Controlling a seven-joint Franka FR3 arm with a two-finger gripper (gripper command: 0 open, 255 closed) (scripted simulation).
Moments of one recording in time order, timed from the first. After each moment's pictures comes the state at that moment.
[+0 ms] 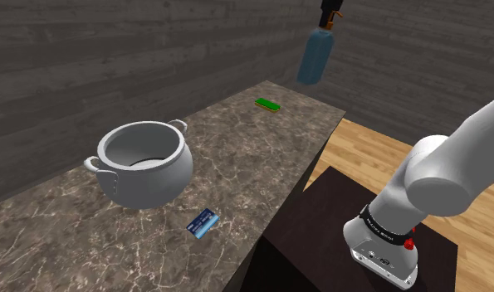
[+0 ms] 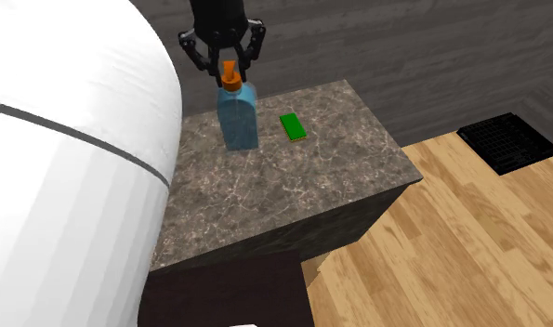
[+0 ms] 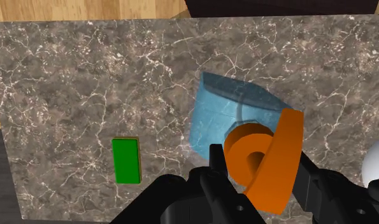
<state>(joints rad) 0.09 -0.24 -0.30 -1.60 -0.07 1.39 -0.37</state>
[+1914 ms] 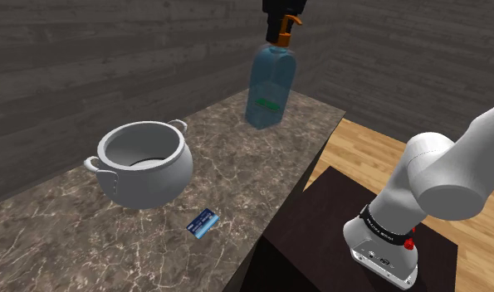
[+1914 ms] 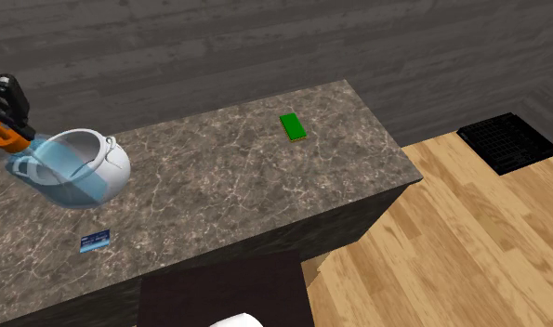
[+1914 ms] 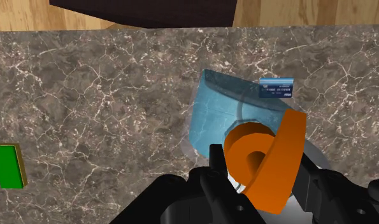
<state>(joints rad) 0.30 -0.34 0.20 -1.71 0.06 1.39 0.34</state>
